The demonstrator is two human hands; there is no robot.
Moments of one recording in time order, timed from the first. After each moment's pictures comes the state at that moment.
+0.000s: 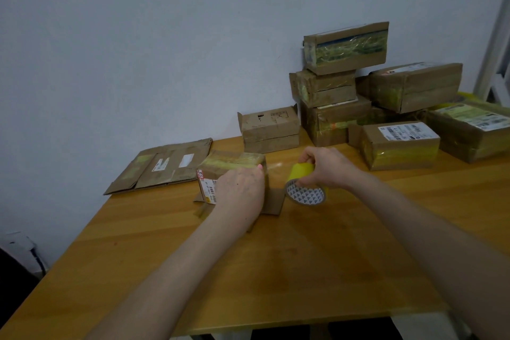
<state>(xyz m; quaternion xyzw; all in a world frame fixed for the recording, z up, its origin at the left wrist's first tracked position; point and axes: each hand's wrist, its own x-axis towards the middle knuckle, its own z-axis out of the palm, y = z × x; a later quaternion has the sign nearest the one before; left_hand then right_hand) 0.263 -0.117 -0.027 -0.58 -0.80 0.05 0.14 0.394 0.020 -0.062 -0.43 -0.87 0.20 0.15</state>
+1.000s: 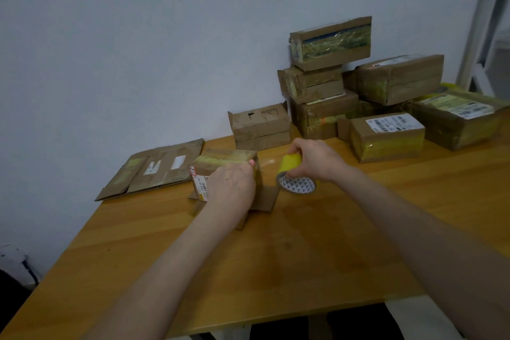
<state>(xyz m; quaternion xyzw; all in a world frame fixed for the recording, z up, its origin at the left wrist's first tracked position) 0.254 -0.106 -0.033 -0.56 -0.81 0.02 0.14 0.390 0.013 -0.057 -0.44 -0.86 0.19 0.18</state>
